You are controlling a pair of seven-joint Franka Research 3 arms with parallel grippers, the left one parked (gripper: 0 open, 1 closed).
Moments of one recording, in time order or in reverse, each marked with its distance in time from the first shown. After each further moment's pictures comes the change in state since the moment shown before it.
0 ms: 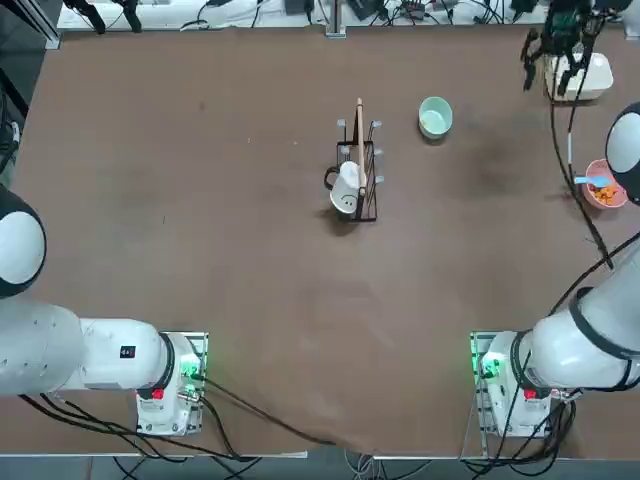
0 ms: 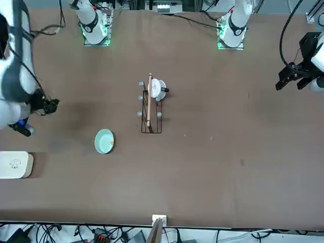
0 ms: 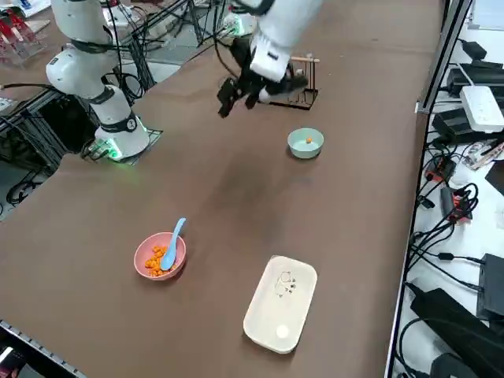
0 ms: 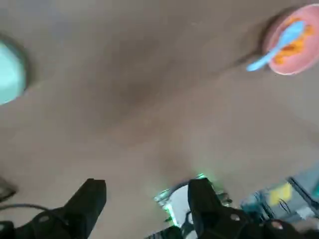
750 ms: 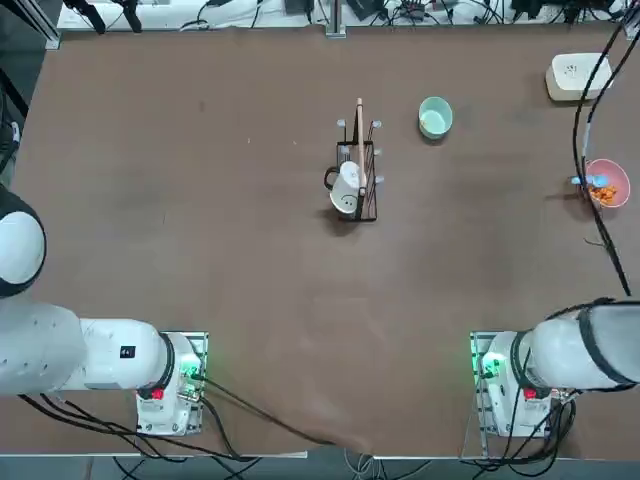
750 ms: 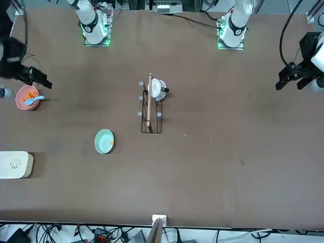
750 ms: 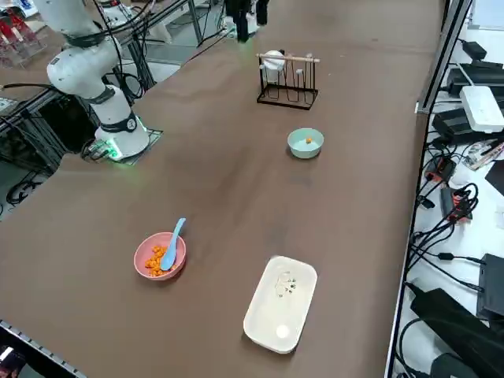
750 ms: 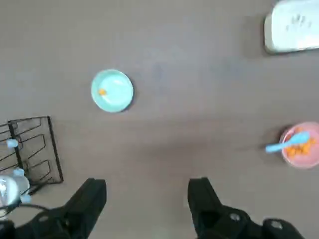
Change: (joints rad) arm 0.081 -0.392 0.072 -0.171 -0.024 0.270 -0.184
